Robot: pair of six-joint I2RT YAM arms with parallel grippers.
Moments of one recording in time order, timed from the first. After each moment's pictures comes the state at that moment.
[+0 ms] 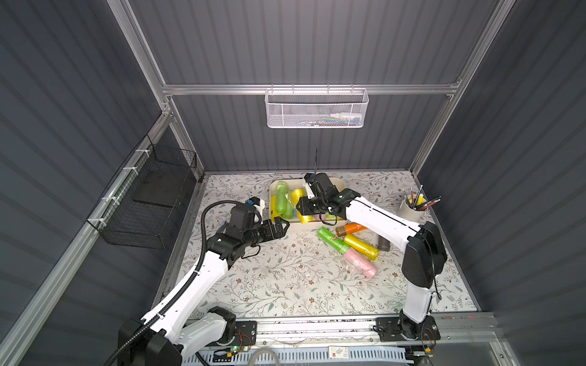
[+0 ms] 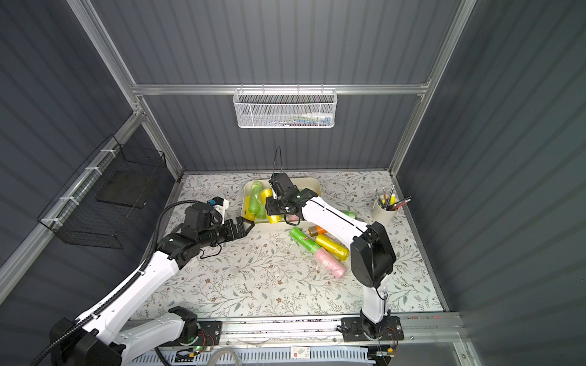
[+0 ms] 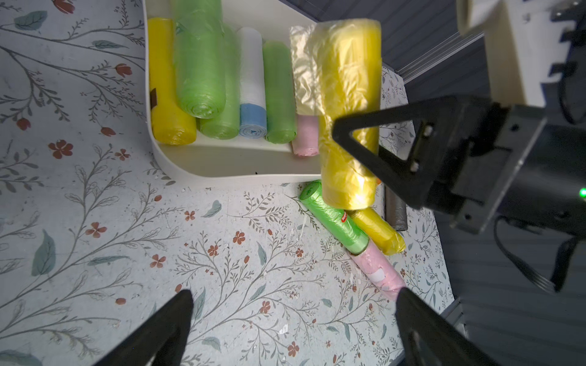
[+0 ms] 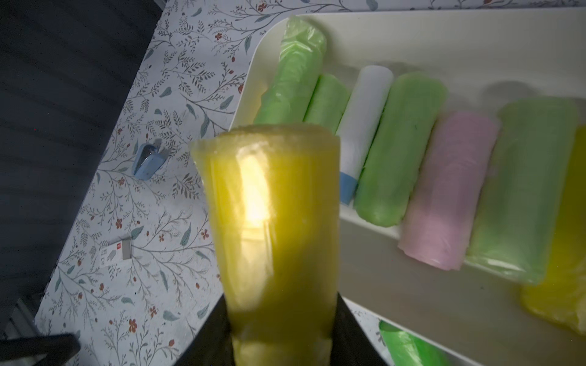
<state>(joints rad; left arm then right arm) -0.44 1.07 0.88 -0.47 0.27 -0.60 0.71 1.92 1.68 -0.55 -0.05 0.45</state>
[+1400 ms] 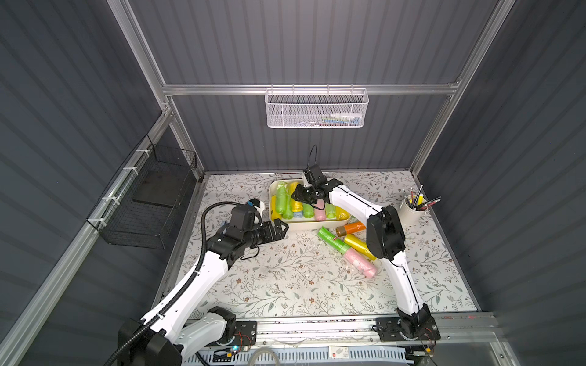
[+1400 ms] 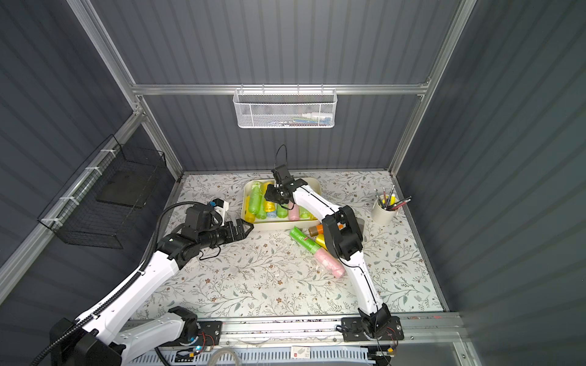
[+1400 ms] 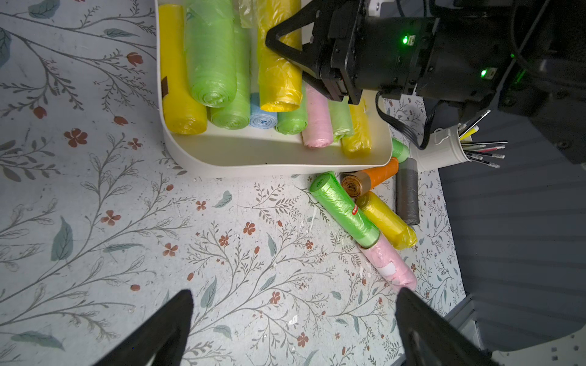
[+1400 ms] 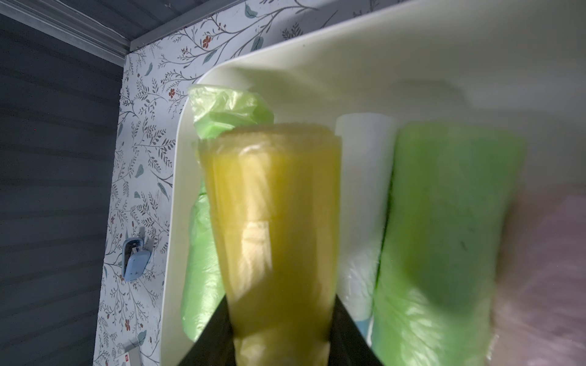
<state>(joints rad) -0.44 1.07 0.88 -0.51 0.26 -0.58 0.59 2.37 2.08 -0.52 -0.21 0.65</state>
